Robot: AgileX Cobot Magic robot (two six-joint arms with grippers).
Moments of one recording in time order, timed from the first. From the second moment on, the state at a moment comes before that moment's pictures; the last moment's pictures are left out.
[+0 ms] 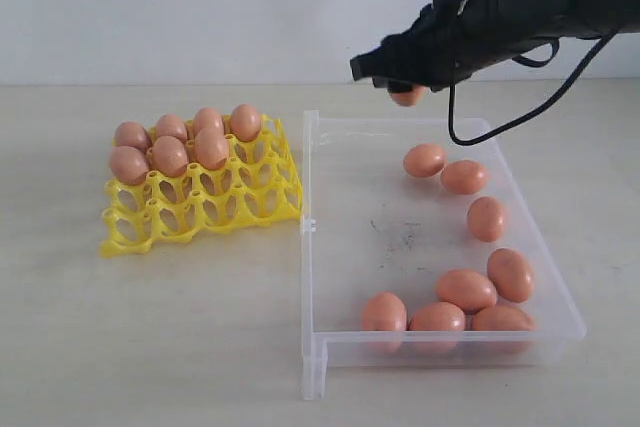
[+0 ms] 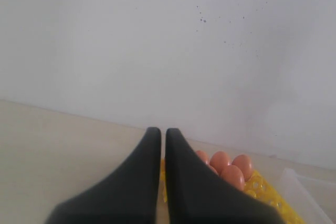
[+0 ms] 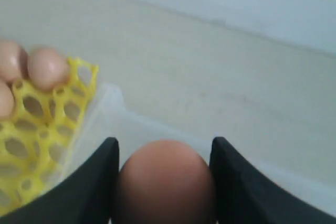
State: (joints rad) left arm 0.05 0.00 0.00 -0.40 0.00 0.18; right arm 0.42 1.81 -1.28 0.23 0.21 -0.18
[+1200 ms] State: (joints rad) left arm 0.05 0.00 0.00 -0.40 0.00 0.18; right arm 0.52 2.35 -1.49 -0.76 -0.81 0.72
